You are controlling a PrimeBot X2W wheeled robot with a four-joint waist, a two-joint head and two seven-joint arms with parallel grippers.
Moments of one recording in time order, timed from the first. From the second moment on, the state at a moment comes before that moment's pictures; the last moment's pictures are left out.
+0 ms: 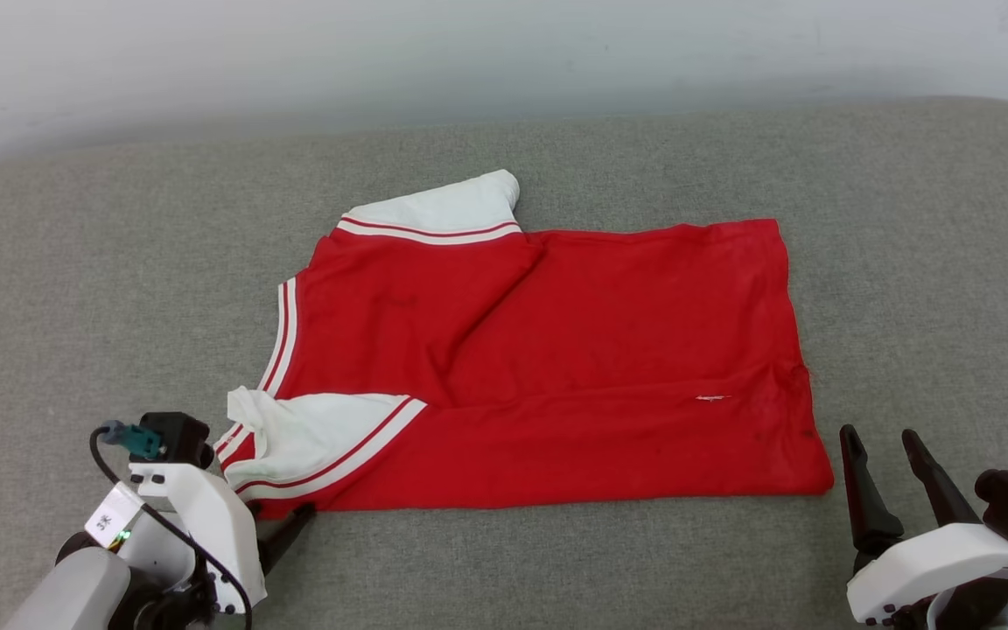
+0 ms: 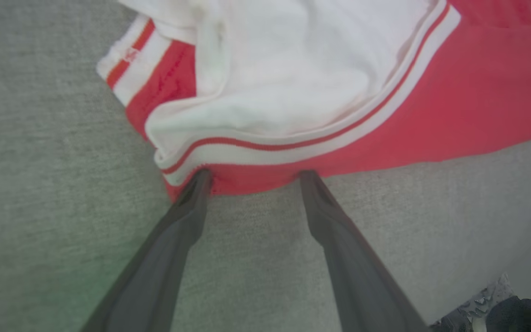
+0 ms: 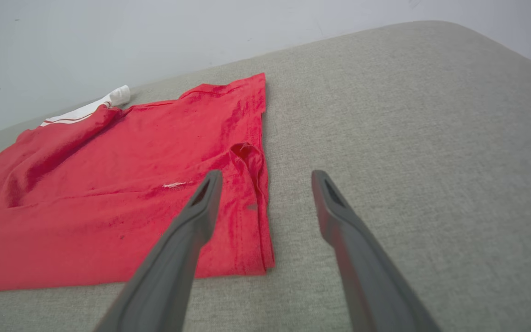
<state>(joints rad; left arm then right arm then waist) -0.26 0.57 -0.47 0.31 -0.94 -0.02 0.51 -0.01 -0.05 -0.12 0.12 0.27 0.13 -0.02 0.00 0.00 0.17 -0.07</state>
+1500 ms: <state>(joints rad) -0.25 0.60 -0.49 0.08 -0.83 0.01 0.32 -0.26 -0.17 -0.01 0.30 0.33 0.13 0.71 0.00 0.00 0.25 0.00</state>
